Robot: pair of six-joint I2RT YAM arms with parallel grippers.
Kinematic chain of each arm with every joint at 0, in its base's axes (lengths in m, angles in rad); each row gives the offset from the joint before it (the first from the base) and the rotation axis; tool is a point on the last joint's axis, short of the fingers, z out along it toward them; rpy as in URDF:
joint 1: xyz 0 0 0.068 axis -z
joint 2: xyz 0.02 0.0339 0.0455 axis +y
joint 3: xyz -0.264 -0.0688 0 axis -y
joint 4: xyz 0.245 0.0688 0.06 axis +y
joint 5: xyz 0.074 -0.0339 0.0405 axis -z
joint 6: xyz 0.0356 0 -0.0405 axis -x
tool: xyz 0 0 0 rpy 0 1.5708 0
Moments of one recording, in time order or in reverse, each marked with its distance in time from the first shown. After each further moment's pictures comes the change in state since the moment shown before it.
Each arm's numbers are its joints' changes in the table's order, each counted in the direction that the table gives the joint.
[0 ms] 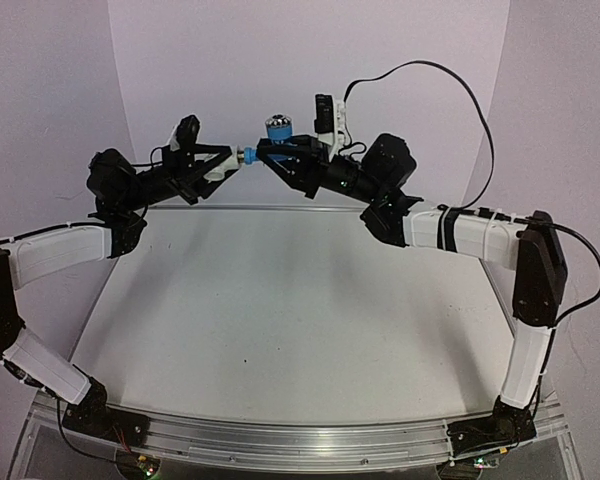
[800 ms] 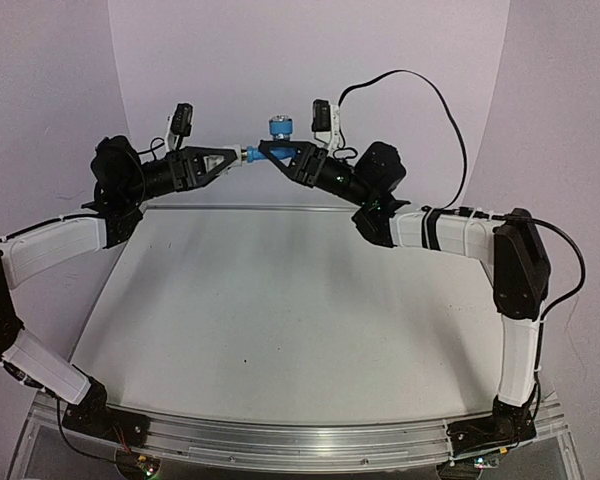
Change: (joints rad) left arm -0.014 -0.007 0.072 0.272 -0.040 -0.637; right arm 0.028 0.108 0.055 -0.098 0.051 -0.470
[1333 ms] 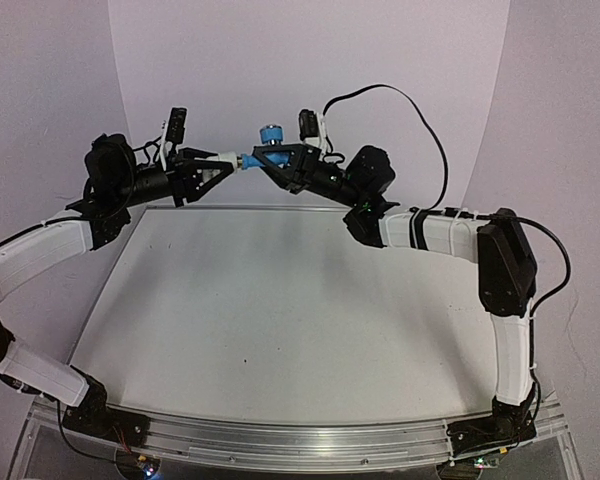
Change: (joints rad) left arm 0.001 -0.089 0.000 0.272 -0.066 -0.571; right arm 0.005 0.079 0.065 -0.014 -0.052 -0.291
